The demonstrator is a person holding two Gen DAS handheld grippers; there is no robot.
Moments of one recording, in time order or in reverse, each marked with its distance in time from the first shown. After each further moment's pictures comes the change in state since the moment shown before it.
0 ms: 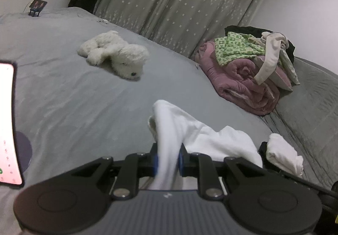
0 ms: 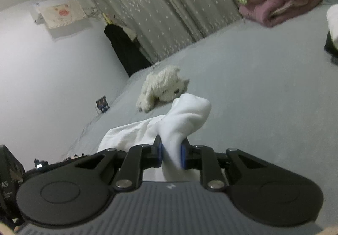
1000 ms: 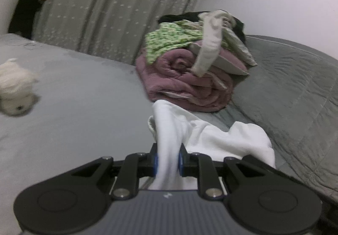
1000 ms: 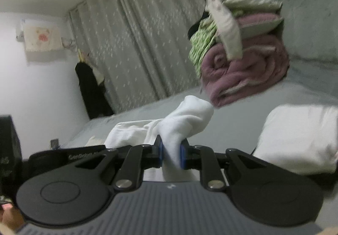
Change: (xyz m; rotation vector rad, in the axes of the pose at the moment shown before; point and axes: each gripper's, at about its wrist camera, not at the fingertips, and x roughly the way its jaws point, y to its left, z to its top) left arm 0.155 -0.225 0.024 0.202 -0.018 -0.231; right arm -0.056 -0.129 0.116 -0.203 -0.299 -0.203
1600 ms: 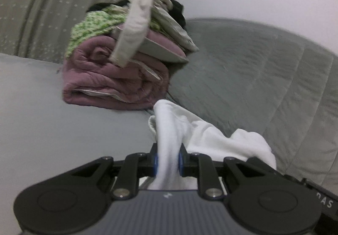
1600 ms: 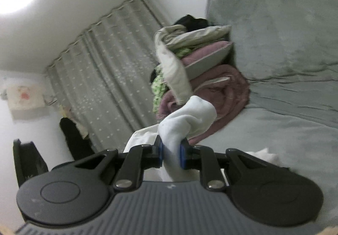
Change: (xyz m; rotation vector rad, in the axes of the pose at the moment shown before) left arm 0.127 -0.130 -0.013 0.116 0.032 -0.279; right arm -0.031 -0.153 0.024 0.211 -0.225 -0.080
